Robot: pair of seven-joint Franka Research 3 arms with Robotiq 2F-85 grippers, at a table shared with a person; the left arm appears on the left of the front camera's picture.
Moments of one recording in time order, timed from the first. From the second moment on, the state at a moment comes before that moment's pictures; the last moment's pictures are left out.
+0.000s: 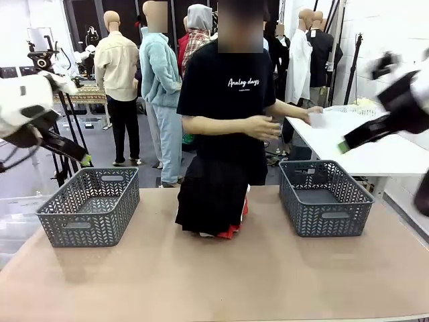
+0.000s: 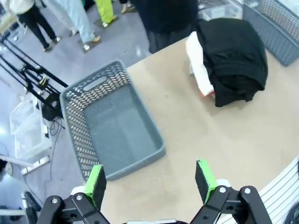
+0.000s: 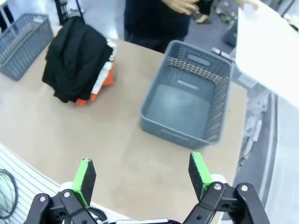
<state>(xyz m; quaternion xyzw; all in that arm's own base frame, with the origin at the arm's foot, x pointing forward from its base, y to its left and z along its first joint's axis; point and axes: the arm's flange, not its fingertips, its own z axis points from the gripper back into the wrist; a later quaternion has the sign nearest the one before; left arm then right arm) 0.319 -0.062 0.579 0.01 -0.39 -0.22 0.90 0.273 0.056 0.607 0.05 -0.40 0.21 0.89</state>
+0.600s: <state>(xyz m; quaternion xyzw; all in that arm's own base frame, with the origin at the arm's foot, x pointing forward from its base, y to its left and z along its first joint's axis) 0.318 -0.023 0.587 -0.09 -0.41 -0.23 0.88 0.284 -0.002 0.588 0.12 -0.37 0.22 0.90</state>
